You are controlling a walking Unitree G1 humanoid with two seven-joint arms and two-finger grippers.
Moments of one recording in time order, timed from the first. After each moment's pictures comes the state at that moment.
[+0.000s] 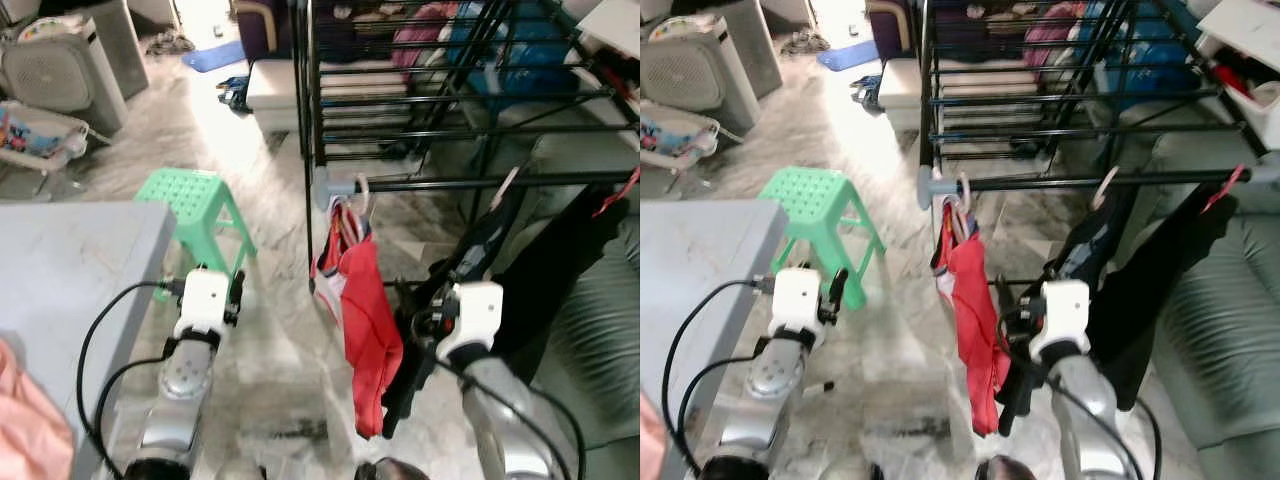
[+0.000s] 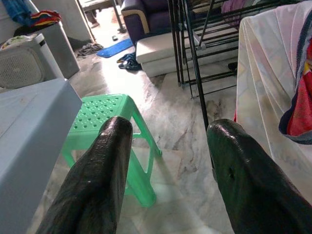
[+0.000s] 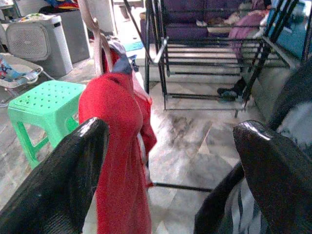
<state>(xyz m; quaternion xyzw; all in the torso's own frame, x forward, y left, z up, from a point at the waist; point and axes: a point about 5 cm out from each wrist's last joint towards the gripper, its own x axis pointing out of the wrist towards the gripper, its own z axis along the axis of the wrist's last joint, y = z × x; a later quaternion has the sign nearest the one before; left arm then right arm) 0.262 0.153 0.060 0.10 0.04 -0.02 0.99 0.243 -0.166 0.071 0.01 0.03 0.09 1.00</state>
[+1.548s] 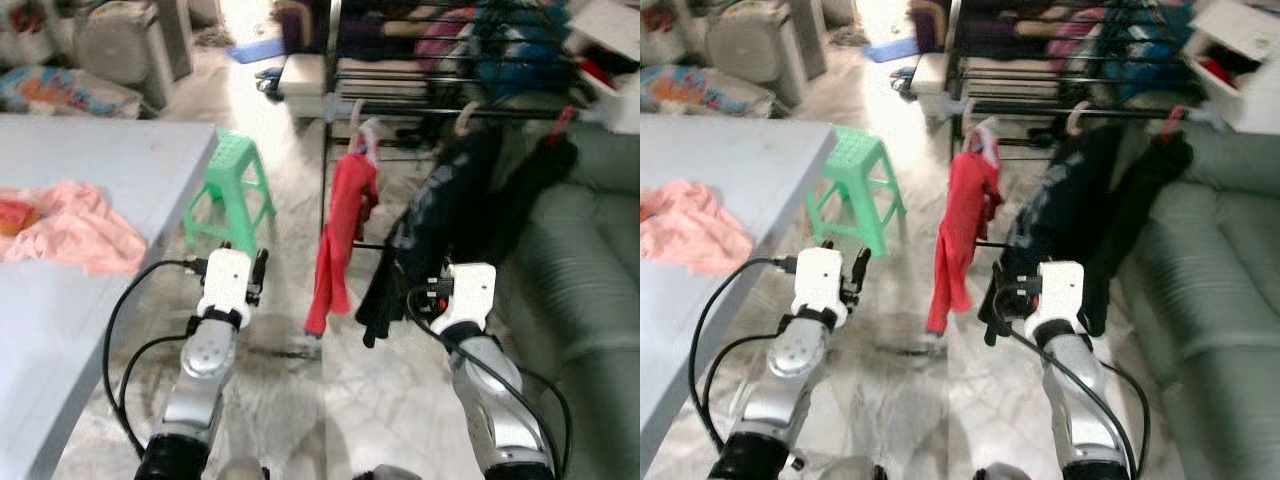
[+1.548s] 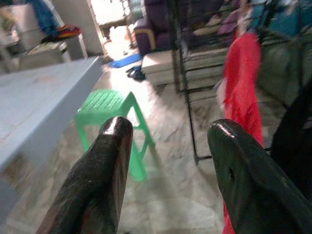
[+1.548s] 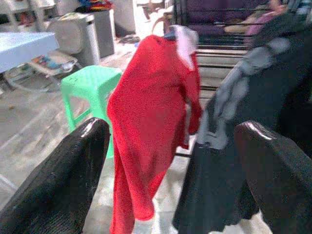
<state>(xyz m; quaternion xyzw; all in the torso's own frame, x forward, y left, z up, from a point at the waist) 0.278 0.129 0.073 0.08 0.01 -0.05 1.00 0.260 -0.162 0.073 0.02 0.04 0.08 1.00</state>
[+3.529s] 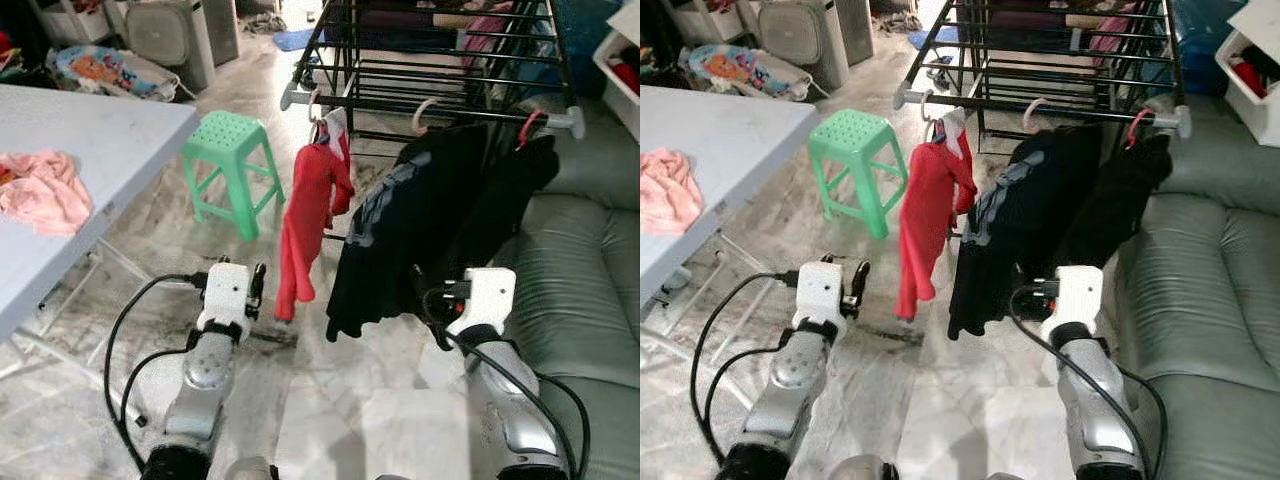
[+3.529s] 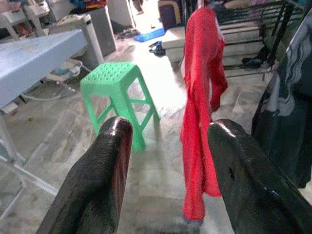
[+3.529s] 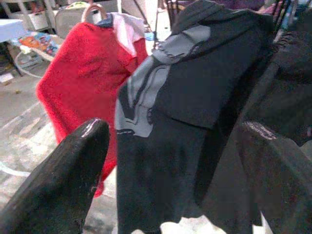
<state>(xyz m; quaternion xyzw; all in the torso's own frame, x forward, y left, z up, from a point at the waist) 0.266 0.133 0.056 0.08 0.04 -0.04 0.99 0.257 -0.177 0.071 0.02 0.05 0.05 1.00</state>
